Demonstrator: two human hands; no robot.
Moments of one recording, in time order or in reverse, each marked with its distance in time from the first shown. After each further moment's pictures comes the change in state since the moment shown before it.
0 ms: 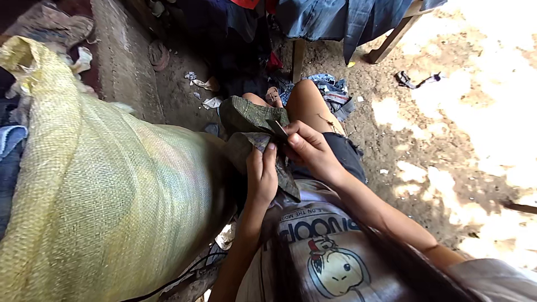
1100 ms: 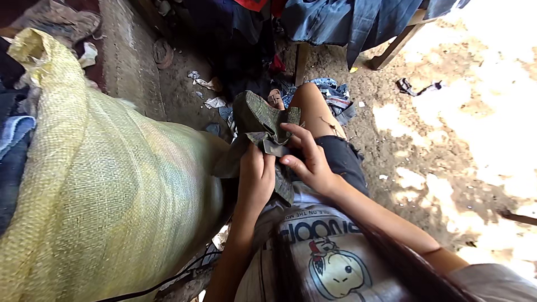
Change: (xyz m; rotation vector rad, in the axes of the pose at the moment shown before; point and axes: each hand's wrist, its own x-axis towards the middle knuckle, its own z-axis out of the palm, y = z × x) left_hand 0.007 0.021 -0.019 0.330 -0.068 0.027; right_hand -0.009 0.023 -0.001 -0.581 0.020 -0.355
